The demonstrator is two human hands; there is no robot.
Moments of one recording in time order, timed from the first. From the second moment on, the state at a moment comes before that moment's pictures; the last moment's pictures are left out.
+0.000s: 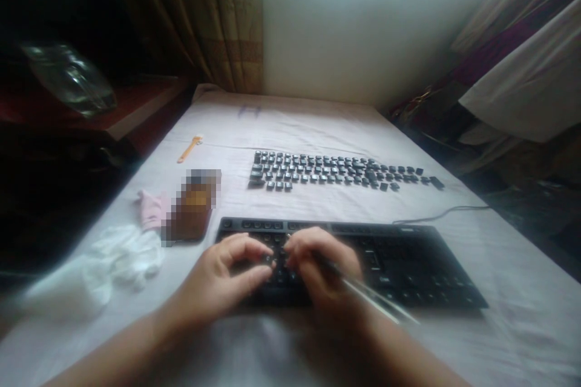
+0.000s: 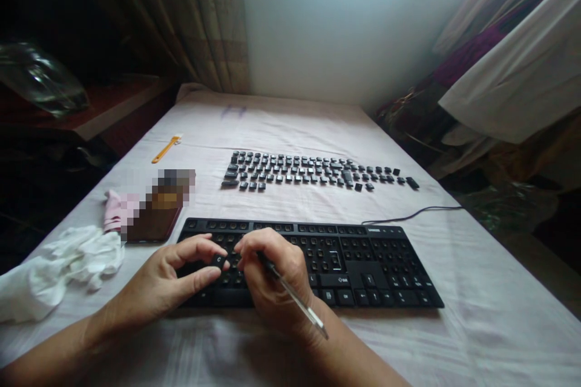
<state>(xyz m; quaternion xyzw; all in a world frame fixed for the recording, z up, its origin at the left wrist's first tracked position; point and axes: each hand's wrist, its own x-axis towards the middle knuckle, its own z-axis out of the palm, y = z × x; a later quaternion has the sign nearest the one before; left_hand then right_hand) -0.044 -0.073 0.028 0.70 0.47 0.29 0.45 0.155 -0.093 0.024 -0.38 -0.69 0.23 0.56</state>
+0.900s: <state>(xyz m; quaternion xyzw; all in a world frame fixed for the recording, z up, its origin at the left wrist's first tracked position) -0.047 -0.073 0.020 0.67 0.42 0.33 0.51 0.154 -0.086 0.031 -0.35 -0.83 -0.02 0.44</state>
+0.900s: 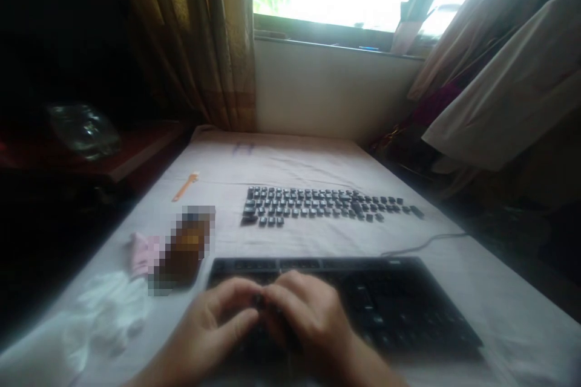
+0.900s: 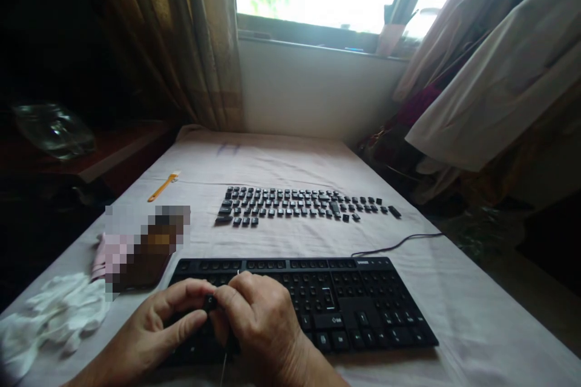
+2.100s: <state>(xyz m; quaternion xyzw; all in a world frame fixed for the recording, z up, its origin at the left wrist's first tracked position) -0.053 -0.077 0.007 0.76 0.43 0.37 0.32 0.200 0.025 0.022 -0.65 -0.75 0.04 0.12</state>
